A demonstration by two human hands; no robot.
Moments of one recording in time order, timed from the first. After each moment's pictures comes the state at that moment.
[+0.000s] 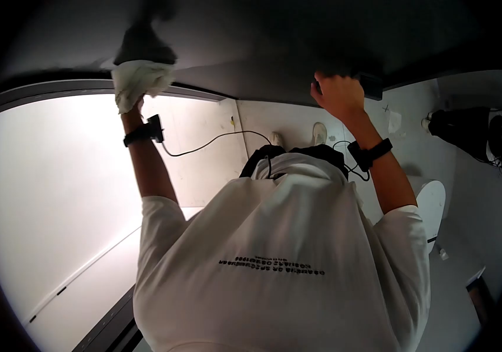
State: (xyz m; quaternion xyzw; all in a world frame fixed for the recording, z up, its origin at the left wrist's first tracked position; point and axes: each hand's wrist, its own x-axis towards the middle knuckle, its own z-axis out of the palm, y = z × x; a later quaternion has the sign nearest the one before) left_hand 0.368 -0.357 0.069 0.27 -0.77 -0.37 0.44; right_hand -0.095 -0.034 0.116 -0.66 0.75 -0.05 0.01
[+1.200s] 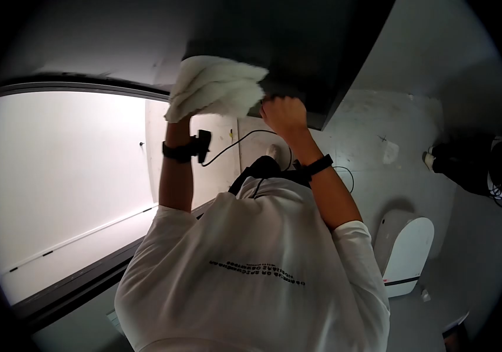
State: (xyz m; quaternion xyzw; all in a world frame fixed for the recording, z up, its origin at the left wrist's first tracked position) left_hand 0.109 -0.178 0.100 0.33 -0.84 -0.30 0.31; right_hand -0.124 -0.027 0.090 -0.71 0.69 -0.14 0.05
